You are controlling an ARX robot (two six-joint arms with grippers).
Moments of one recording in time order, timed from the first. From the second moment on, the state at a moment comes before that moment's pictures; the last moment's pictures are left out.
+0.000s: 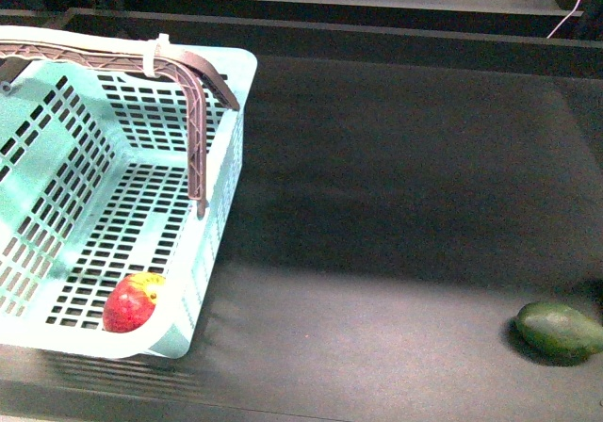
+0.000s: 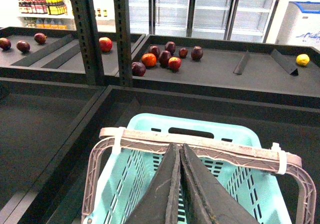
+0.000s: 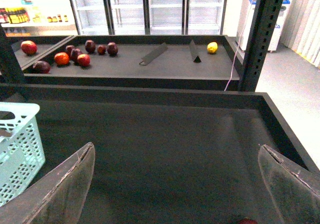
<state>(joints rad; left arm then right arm) 0.00 0.97 0.13 0.83 0.00 -0.02 0.00 0.01 0.02 0.00 0.00 0.00</state>
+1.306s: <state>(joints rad) 0.00 0.23 0.02 0.23 0.00 -0.01 0.00 0.01 0.02 0.00 0.00 0.00</state>
